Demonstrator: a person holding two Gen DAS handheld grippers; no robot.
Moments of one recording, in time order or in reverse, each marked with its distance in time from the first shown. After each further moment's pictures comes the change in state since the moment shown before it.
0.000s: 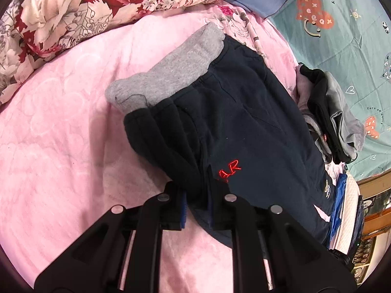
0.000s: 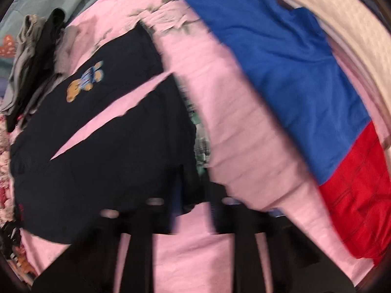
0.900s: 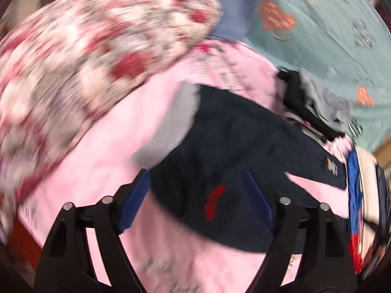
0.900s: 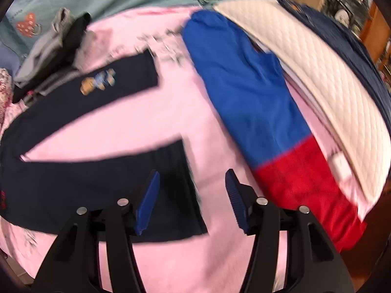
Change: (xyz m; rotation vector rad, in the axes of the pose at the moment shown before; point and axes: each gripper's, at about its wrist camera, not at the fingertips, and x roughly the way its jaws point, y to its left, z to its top) left arm -0.097 -0.035 -0.011 0.281 -0.132 0.096; right arm -0.082 0.011 -0.021 -0.176 -0.199 -0.156
